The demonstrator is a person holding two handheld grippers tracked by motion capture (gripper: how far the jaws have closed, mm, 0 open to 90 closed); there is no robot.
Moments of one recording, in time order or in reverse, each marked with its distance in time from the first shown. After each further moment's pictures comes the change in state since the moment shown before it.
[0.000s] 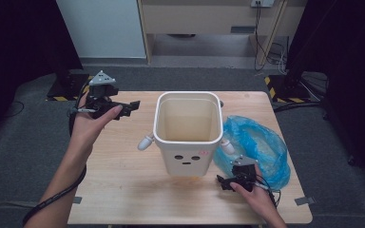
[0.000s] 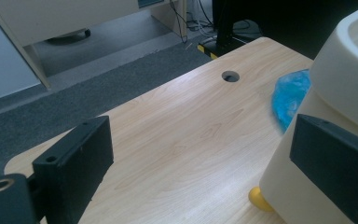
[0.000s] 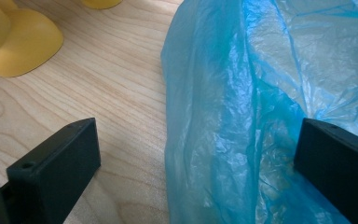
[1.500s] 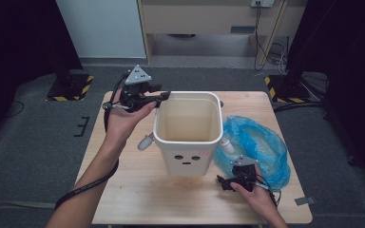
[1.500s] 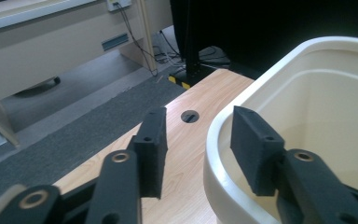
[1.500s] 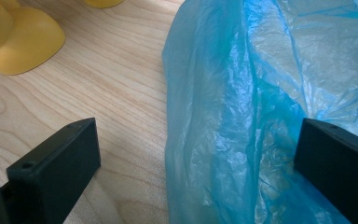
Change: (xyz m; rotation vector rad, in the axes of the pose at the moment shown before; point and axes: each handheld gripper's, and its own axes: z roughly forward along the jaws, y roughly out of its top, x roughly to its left) left arm -0.065 0.035 0.041 -0.112 -0.099 0.131; right arm -0.001 0.000 0.000 -0.002 0.009 -0.011
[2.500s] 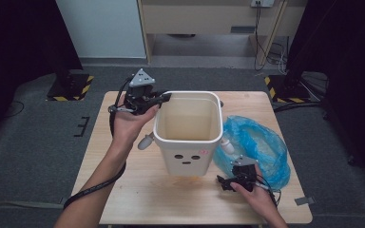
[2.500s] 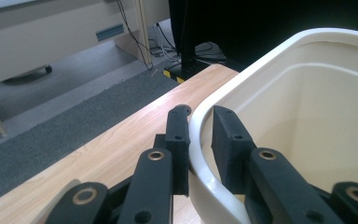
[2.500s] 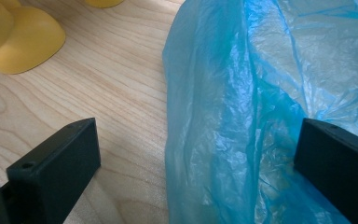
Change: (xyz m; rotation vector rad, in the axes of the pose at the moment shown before) left arm -0.006 -0.005 0.008 0.026 -0.022 -0.053; right arm 0.000 0.000 0.000 0.000 0.000 0.000
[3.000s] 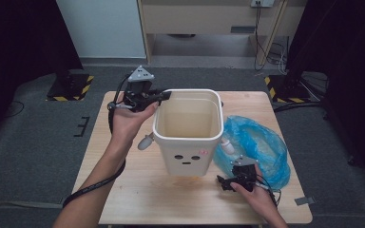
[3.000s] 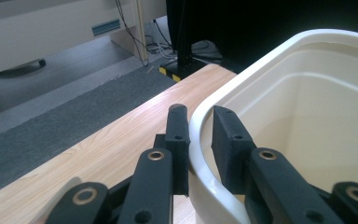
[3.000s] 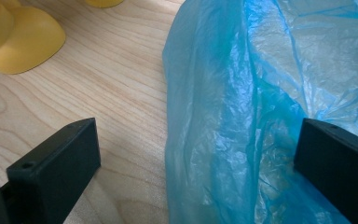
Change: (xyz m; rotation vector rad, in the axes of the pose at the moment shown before) left arm 0.003 0.010 -0.005 0.006 -0.020 -0.031; right arm 0.000 0.000 0.000 0.000 0.000 -0.001
